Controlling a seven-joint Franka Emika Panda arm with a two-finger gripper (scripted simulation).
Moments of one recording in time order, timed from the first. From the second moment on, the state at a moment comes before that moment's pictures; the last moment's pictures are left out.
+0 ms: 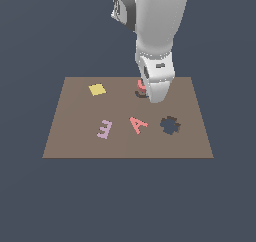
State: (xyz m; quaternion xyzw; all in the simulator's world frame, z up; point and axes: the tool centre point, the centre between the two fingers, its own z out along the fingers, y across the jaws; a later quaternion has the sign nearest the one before) arm -0.093 0.064 0.039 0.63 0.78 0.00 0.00
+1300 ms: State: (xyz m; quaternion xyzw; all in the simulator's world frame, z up) arm -0.077 0.056 0.040 0.50 0.86 0.00 0.00
